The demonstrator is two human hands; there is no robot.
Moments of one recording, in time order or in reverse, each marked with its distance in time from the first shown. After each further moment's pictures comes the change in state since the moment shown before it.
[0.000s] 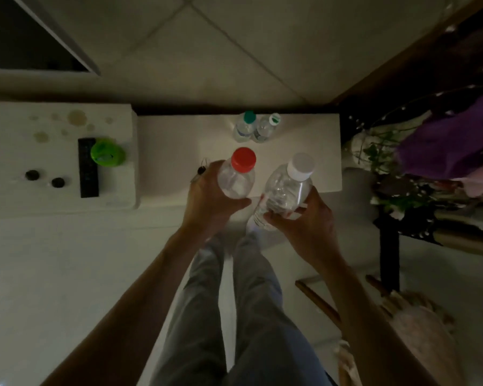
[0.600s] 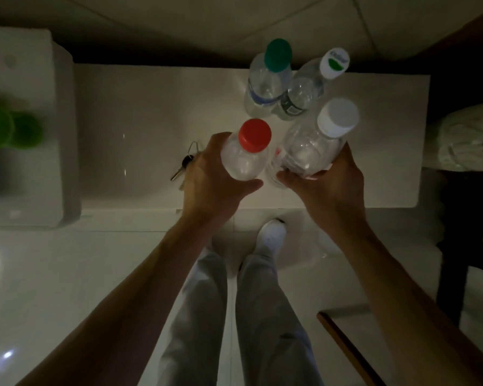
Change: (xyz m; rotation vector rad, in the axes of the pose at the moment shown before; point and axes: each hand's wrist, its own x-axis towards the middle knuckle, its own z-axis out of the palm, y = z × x) left_hand 0.174 -0.136 0.143 0.039 0.126 -0.048; right_hand 0.217 0.148 0.116 0.084 0.088 -0.070
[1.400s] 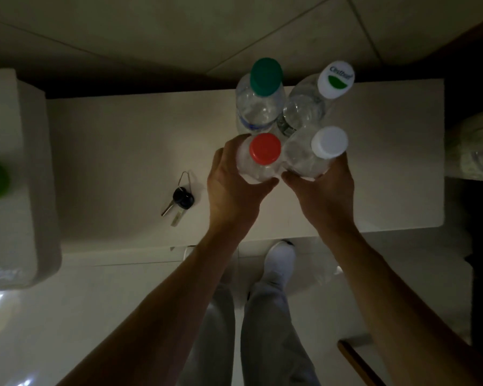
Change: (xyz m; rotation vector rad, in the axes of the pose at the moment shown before) left_hand 0.066 -0.016 0.073 -0.182 0.148 0.108; right_hand 0.067 0.048 0.043 0.104 0.165 -0.009
